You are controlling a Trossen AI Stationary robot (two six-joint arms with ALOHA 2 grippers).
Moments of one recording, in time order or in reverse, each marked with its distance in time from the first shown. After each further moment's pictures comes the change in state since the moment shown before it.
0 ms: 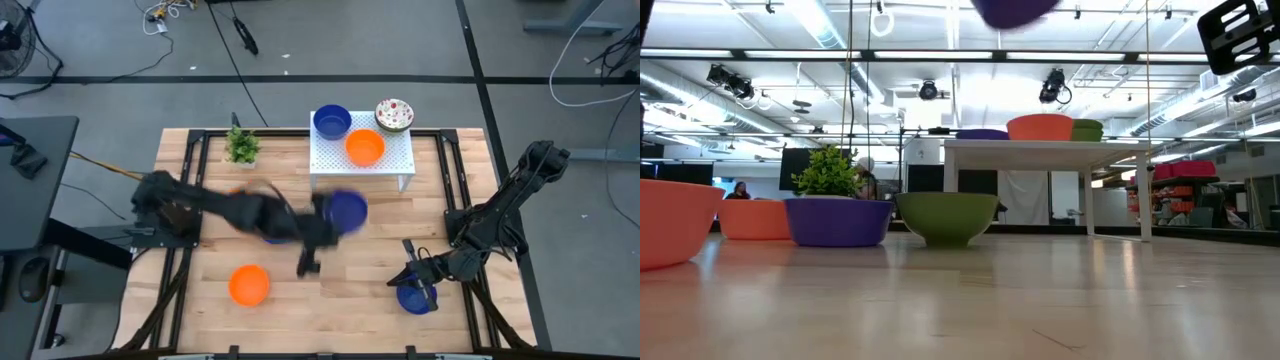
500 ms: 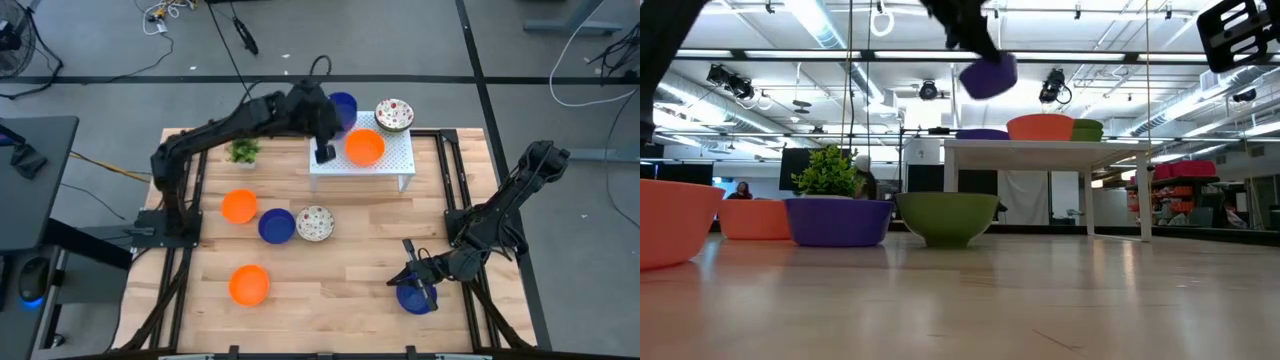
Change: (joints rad) left arm 0.599 0.093 0.175 -0.005 0.279 0.100; right arm 0.000 0.000 0.001 0.000 0.008 -0.026
